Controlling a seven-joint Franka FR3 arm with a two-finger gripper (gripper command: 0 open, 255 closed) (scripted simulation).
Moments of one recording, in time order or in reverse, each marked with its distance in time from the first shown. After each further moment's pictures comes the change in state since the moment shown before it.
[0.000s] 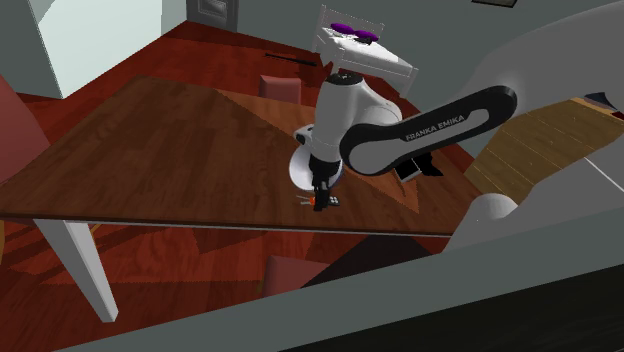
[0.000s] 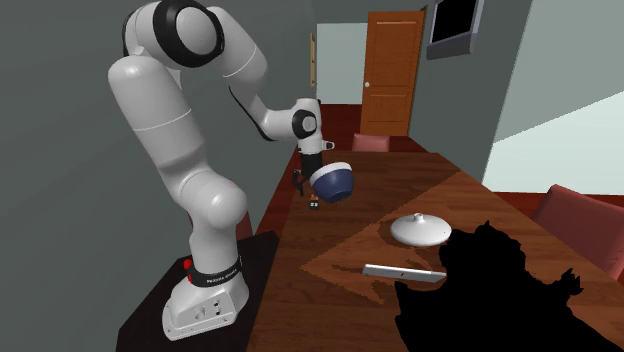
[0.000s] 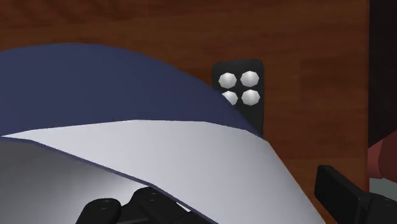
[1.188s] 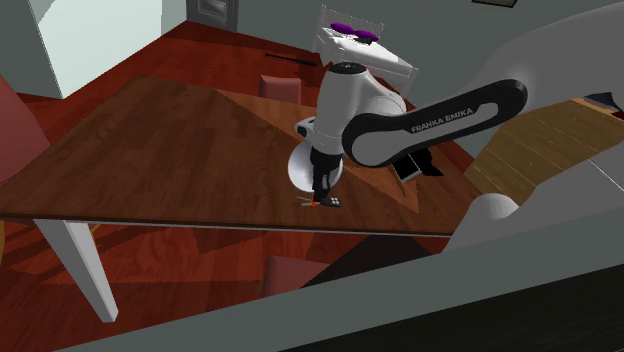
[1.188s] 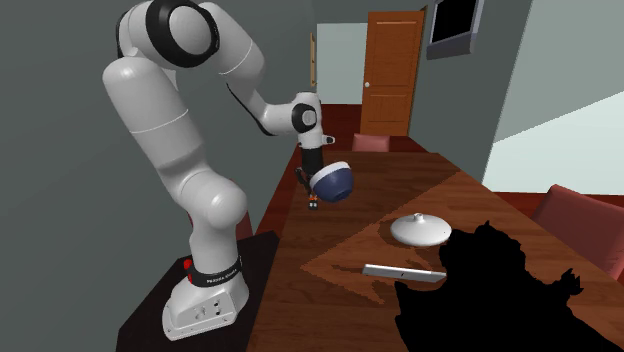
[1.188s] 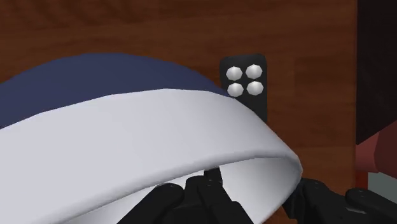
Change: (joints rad) arm 0.003 -0.032 -0.001 0.024 0.007 -0.045 -0.009
